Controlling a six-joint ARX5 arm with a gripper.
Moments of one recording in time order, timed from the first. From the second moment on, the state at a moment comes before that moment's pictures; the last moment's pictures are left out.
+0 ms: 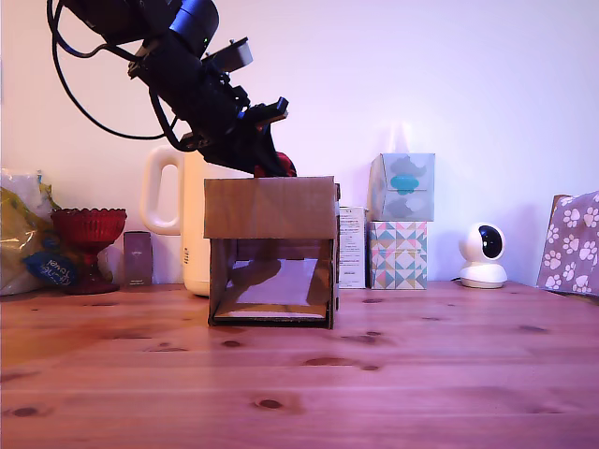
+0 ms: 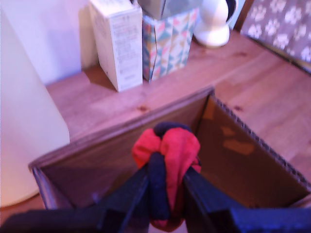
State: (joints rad) arm -0.43 1.95 1.61 -0.21 0.25 0.06
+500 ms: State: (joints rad) arm -0.44 1.85 1.70 -0.51 0.26 0.09
